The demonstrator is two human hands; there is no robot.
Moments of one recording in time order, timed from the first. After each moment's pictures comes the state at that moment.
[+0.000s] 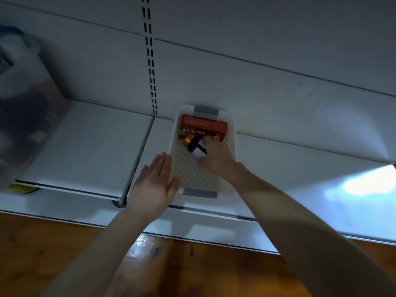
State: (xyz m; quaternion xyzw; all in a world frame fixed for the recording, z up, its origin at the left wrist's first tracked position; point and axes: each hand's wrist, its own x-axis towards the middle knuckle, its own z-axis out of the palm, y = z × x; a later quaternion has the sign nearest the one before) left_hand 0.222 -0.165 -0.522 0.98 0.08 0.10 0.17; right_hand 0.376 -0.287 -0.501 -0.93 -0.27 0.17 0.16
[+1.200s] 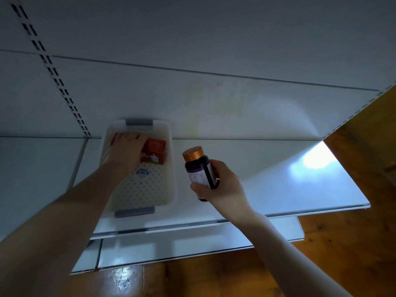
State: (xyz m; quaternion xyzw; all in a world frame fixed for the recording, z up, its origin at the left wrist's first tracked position) left_hand 0.394 -0.182 -0.524 1.00 0.00 0.04 0.08; right_hand 0.306 -0.431 -0.433 -0.86 -0.05 0.11 0.49
